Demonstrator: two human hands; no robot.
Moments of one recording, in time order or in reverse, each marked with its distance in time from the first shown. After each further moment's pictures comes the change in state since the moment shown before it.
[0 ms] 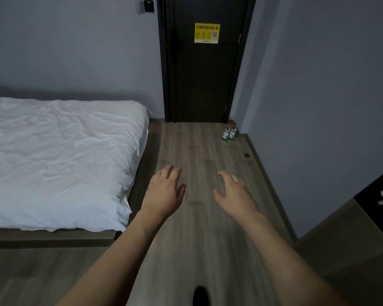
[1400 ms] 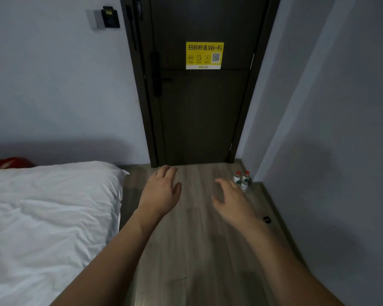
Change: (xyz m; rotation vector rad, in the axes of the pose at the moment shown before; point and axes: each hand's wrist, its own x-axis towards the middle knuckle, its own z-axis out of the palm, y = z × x) left_hand 0.833 -0.185 0.129 -0.059 -0.052 0.020; right_hand 0.840 0.062 -0.007 0.072 0.014 0.065
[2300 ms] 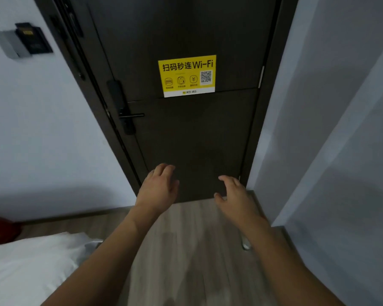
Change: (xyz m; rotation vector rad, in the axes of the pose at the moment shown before) left_hand 0.512 0.003 0.095 0.038 -0.009 -0.009; right_hand 0.507 0.125 -0.073 0.111 0.048 0.028
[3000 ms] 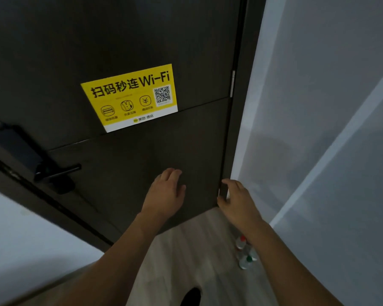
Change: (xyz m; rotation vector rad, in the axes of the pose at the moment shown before) left_hand 0.298 0.000 0.093 -0.078 -0.192 0.295; right_hand 0.237 0.054 -0.004 0.031 0.124 0.313
